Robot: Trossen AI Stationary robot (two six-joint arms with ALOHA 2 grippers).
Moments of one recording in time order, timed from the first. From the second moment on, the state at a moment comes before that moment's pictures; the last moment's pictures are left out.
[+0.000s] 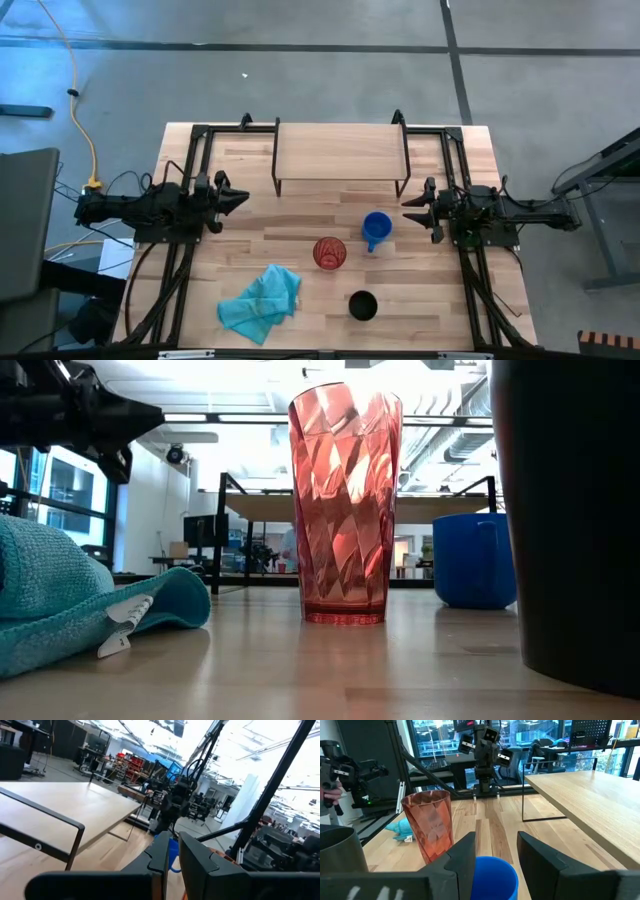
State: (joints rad) left arm 0.07 0.01 0.01 0.15 -0.19 -0.37; right arm 0.01 0.01 0.03 -0.04 0.00 0.07
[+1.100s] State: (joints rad) left arm 0.07 0.01 0.01 0.12 -0.02 -0.61; right arm 0.02 0.01 0.03 0.03 0.00 0.96
